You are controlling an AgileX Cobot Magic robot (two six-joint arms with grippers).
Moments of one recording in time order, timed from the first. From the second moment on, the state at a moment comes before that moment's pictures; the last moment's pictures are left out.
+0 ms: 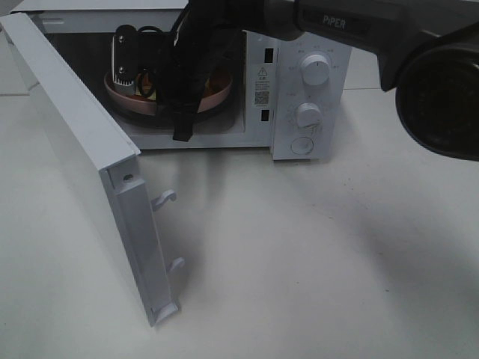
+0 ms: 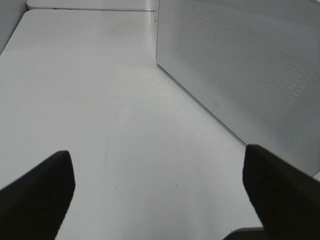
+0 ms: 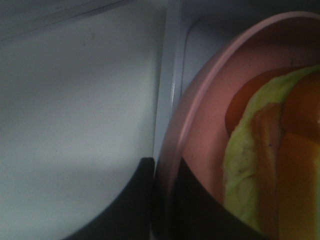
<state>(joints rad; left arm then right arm) 0.02 0.00 -0.49 -0.10 1.05 0.03 0.65 2.41 -2.20 0.16 0.81 -1.16</state>
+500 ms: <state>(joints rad) 0.02 0.00 -0.49 -0.10 1.05 0.03 0.68 2.35 -2.05 0.17 0.77 -1.10</state>
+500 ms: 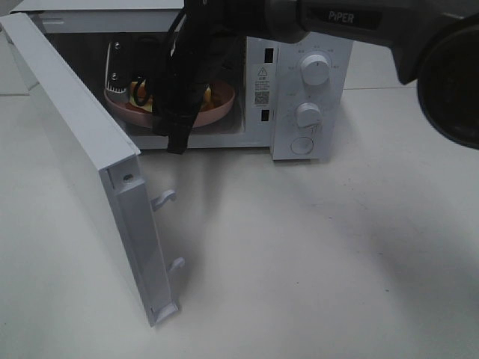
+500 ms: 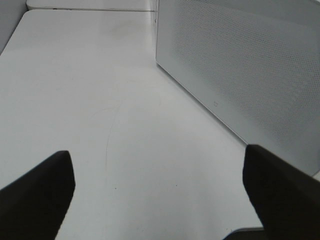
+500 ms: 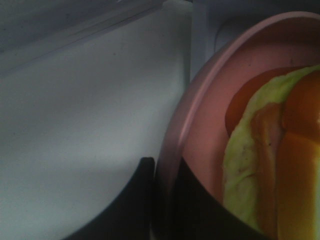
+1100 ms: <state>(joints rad) 0.02 0.00 -0.49 -0.10 1.05 0.03 0.70 2.09 -1.66 0.19 0.56 -1.18</state>
